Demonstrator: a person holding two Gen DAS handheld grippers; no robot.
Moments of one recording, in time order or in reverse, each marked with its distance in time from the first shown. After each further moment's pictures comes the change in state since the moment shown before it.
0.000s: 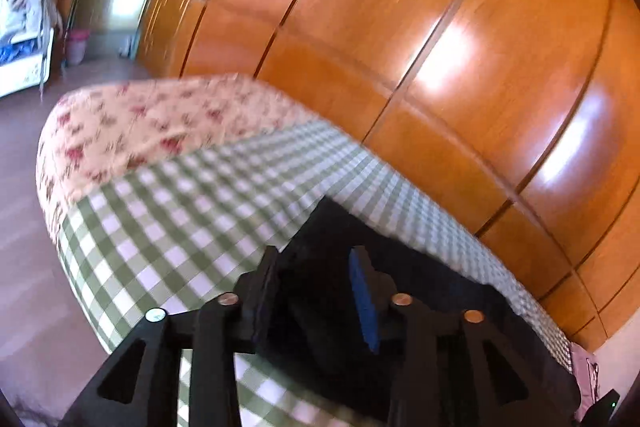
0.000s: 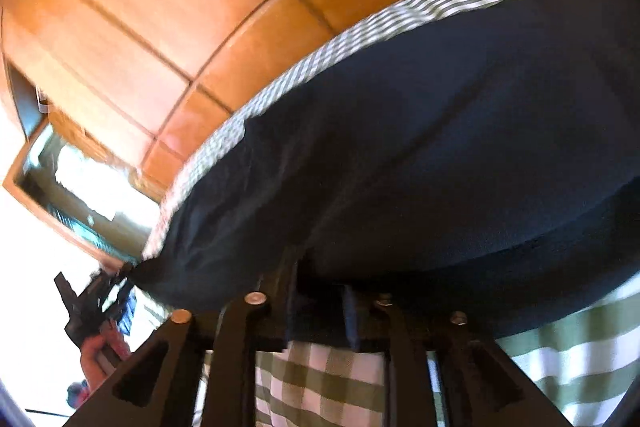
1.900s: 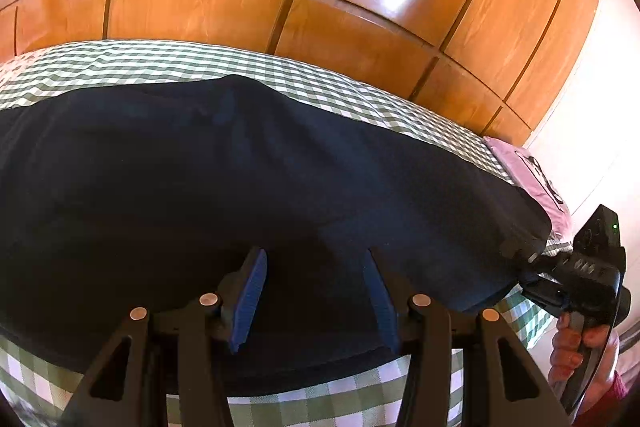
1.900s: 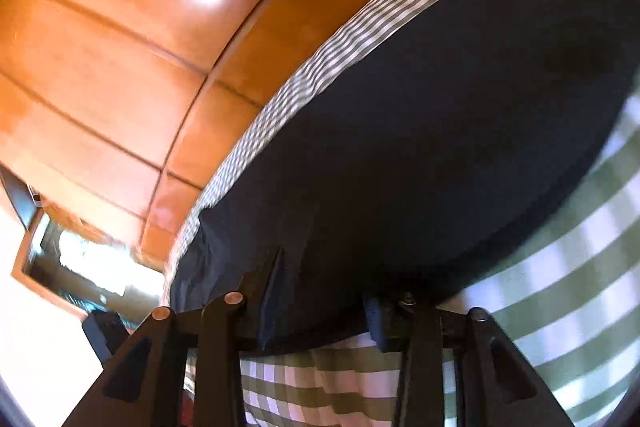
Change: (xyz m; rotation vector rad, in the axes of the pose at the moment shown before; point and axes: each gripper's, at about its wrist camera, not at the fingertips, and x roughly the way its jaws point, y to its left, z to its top) left arm 0.069 -0.222 -0.153 0.490 0.464 -0.405; right arm -0.070 -0.080 0.019 0.151 -0.059 -0.039
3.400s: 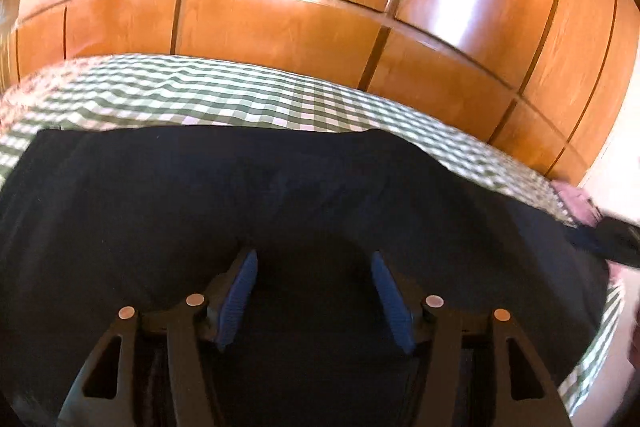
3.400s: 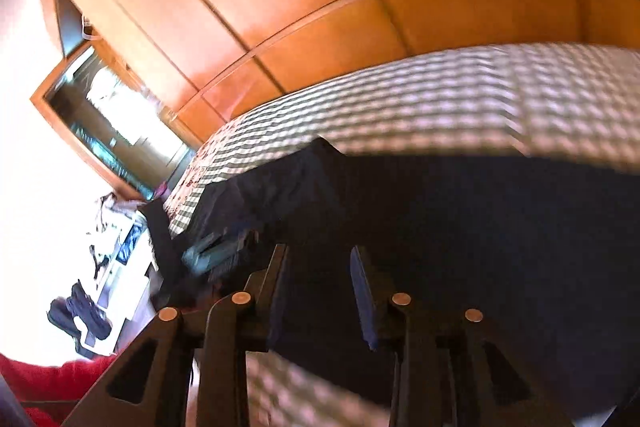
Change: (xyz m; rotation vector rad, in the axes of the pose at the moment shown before) left arm 0.012 0.092 0.031 -0.085 -0.124 0.169; right arm 0.106 0.166 0.032 -0.506 0.252 0.113
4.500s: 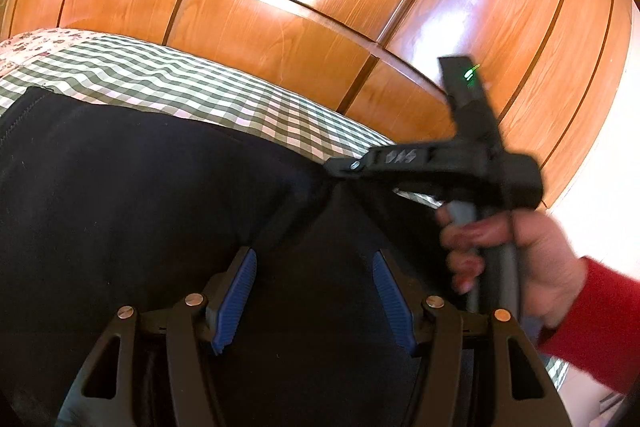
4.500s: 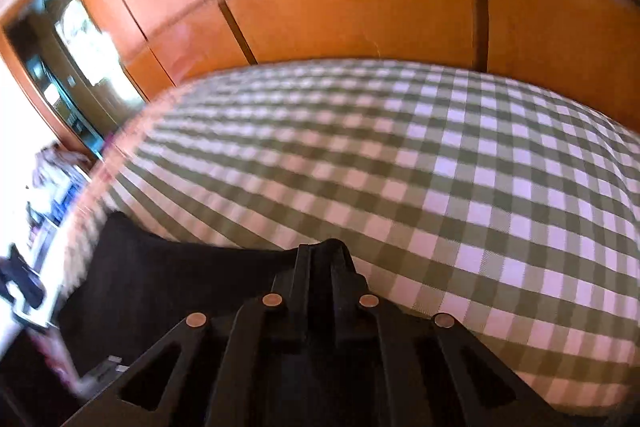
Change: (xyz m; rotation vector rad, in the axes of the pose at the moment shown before) left arm -0.003 0.017 -0.004 -0.104 -0.069 -0.156; right arm 0.199 0.001 0.086 -0.169 0.129 -0.207
